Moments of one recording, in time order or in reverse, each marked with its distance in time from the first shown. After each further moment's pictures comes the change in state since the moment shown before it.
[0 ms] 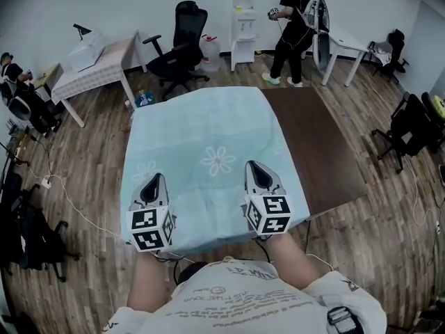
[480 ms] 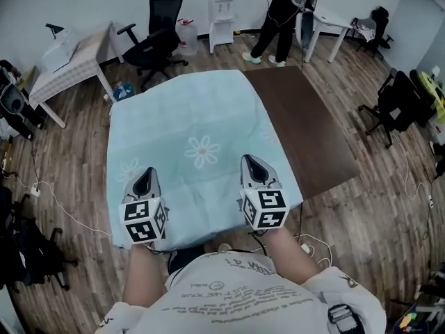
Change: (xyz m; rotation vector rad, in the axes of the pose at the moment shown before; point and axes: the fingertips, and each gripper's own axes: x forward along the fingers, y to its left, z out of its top) left arm 0.053 -0.001 -0.025 0.000 0.087 -0.083; right arm 0.009 -0.027 -0.026 0.005 0.061 -0.106
